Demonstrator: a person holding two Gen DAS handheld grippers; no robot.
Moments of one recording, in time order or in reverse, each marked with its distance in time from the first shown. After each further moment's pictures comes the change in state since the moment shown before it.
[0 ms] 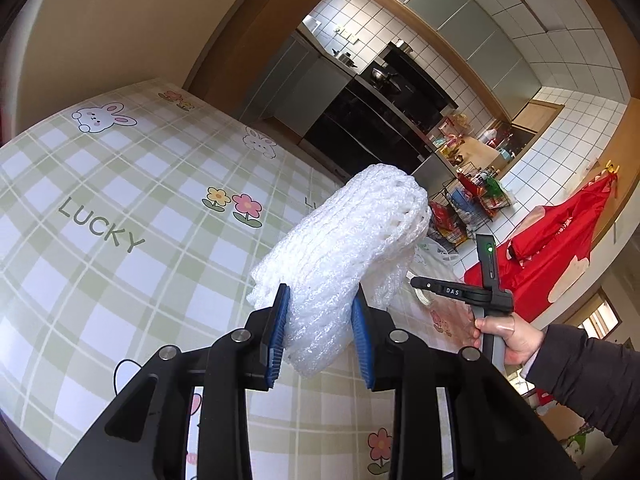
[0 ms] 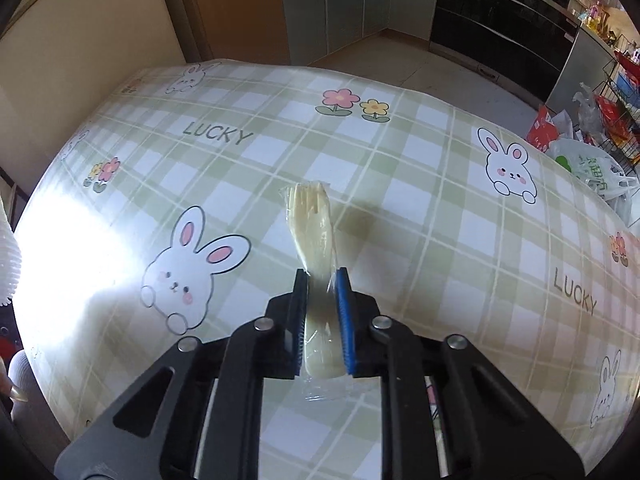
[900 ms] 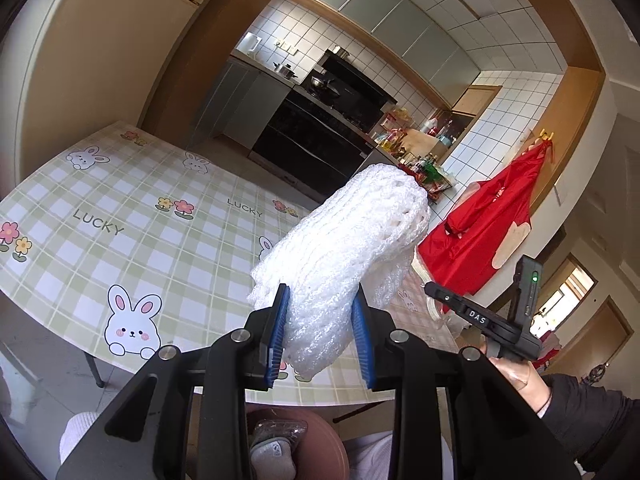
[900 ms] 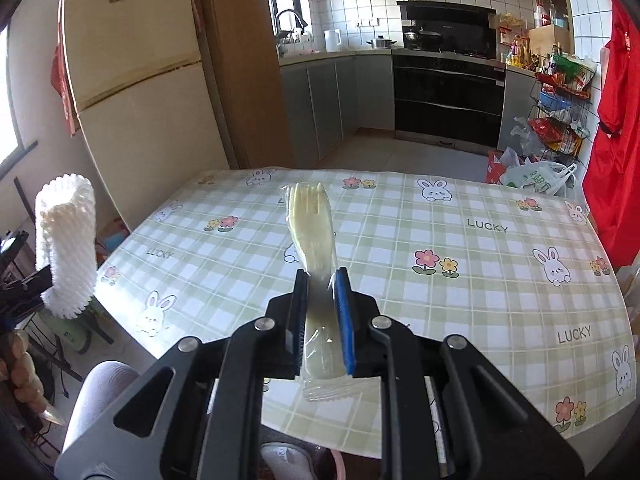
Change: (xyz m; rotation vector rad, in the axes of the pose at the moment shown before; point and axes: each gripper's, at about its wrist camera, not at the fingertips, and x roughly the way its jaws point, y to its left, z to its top) left arm -0.155 -0.110 -0.052 0.120 -0.020 -0.135; right arm -0.267 0.093 -0.180 0.149 -0.427 -0.006
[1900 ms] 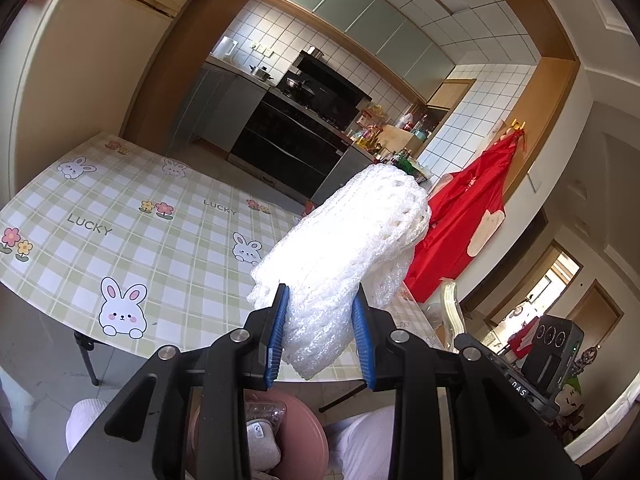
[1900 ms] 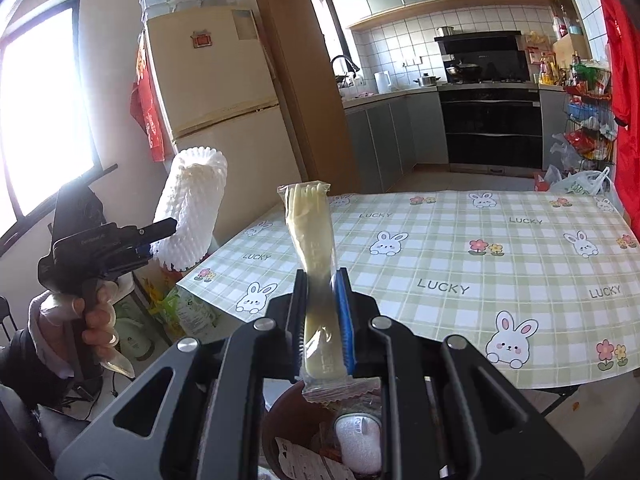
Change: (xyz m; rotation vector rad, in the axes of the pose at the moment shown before) left arm -0.042 -0.034 -0.011 0.049 0.008 -0.064; right arm -0.119 0.042 -0.090 0.008 -0.143 0.236
